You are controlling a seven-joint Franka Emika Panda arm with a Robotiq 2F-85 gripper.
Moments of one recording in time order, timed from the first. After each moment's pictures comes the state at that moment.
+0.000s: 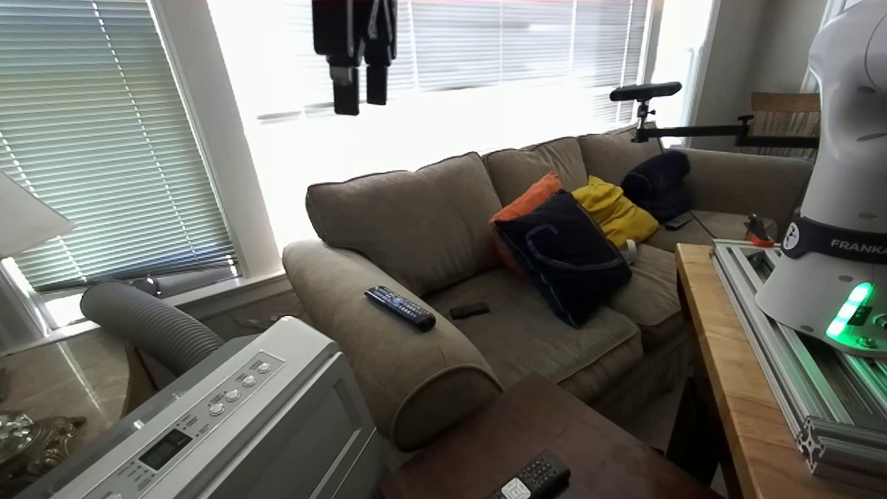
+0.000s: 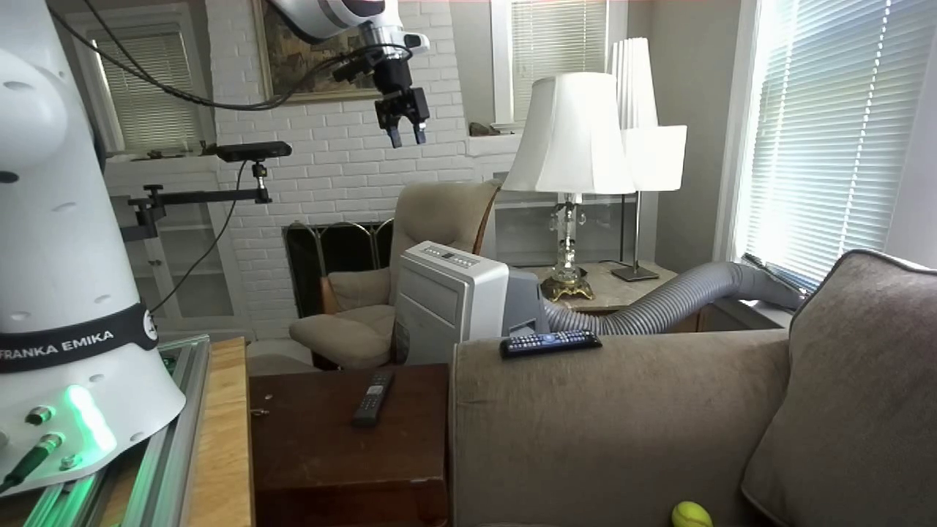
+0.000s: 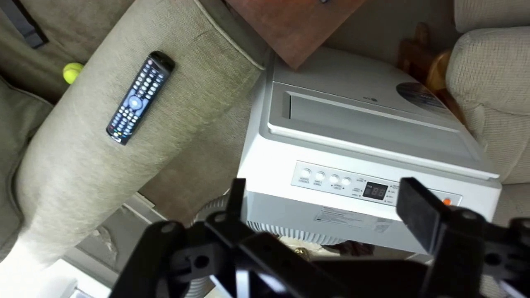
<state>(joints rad) 0.19 -0.04 0.32 -2.03 -0.10 2.16 0.30</state>
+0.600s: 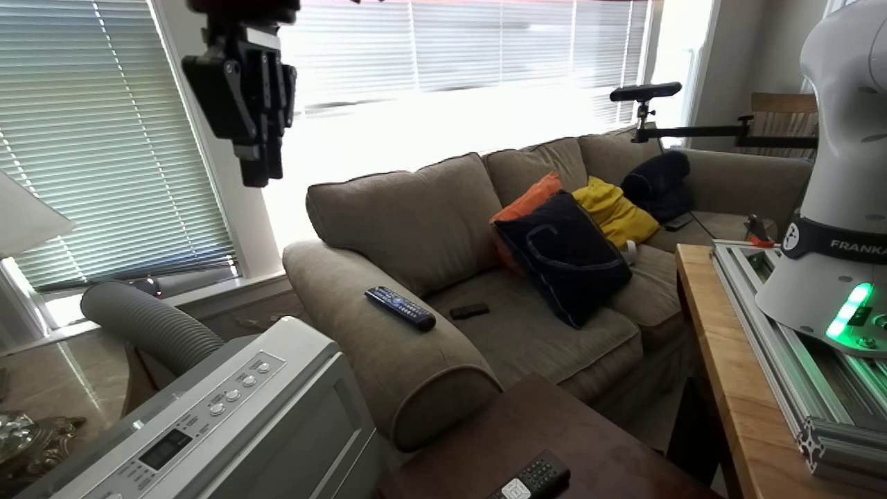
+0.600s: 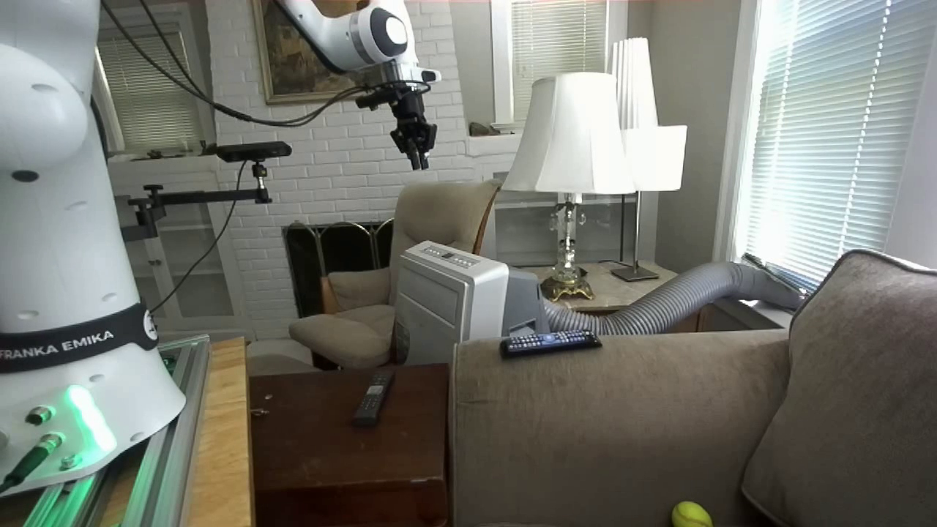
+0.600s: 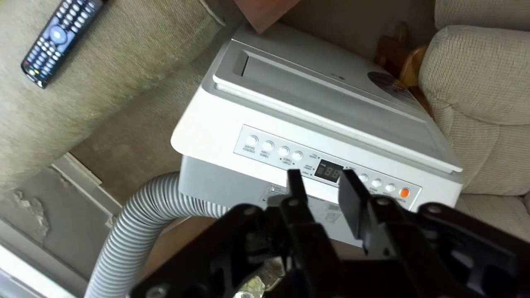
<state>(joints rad) 0.30 0.28 0.30 -1.73 -0.18 2.17 0.27</state>
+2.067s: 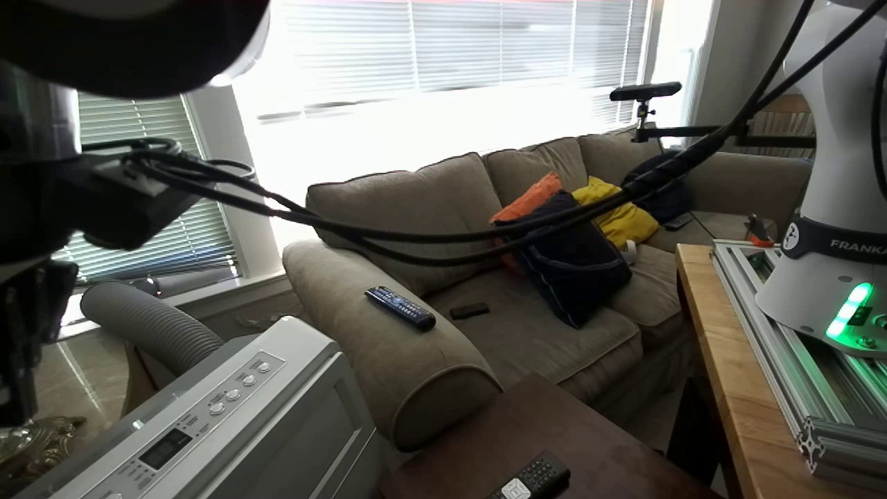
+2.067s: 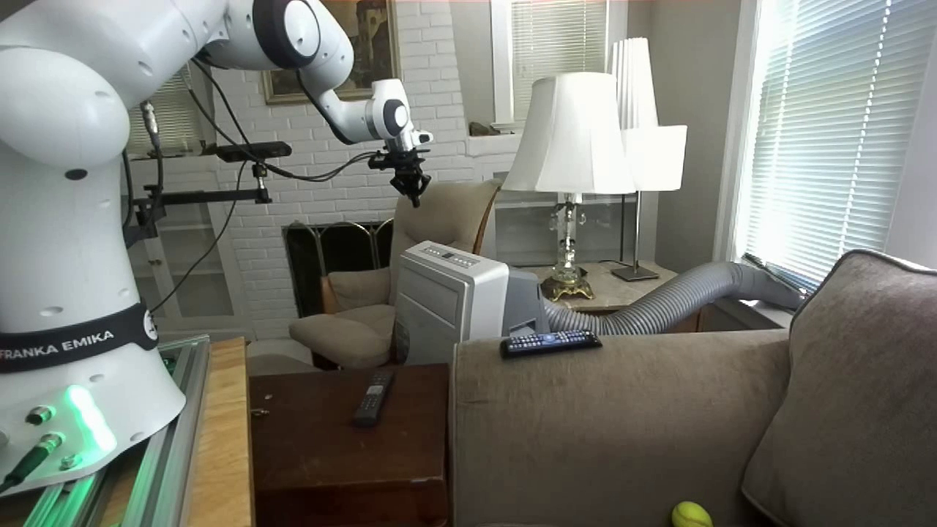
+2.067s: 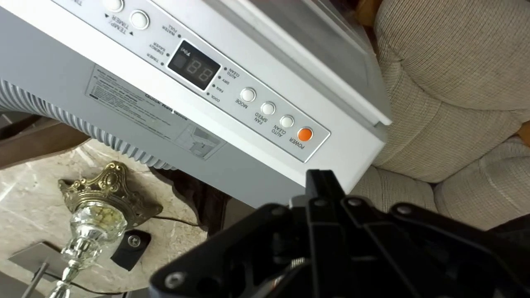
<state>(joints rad) 0.60 0.84 0.17 -1.19 -0.20 2.37 0.11</state>
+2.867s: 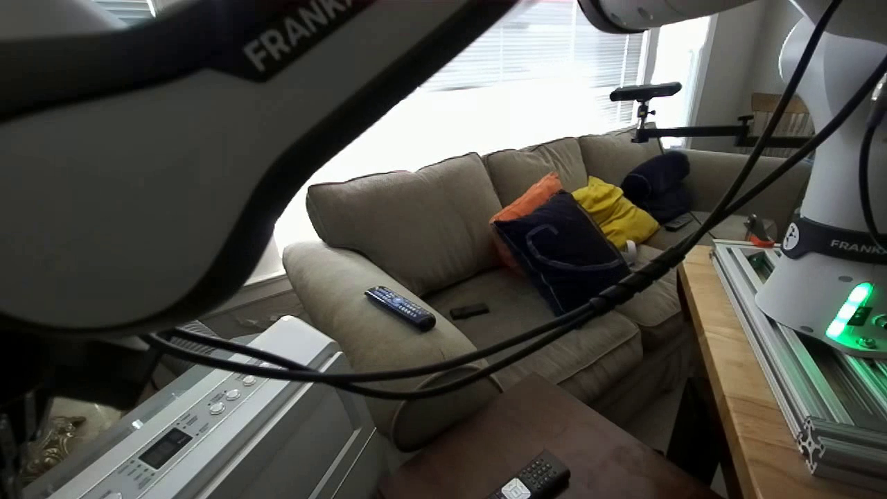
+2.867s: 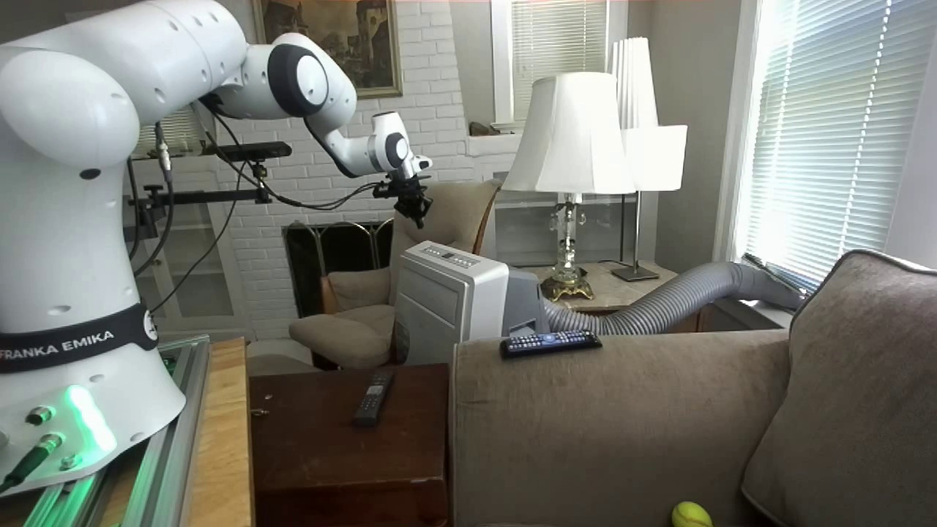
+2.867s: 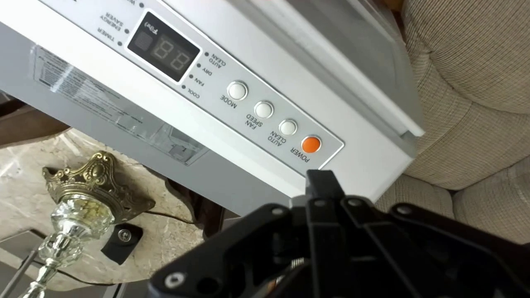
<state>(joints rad) 0.70 1.06 0.07 -0.99 -0.20 2.44 0.11</state>
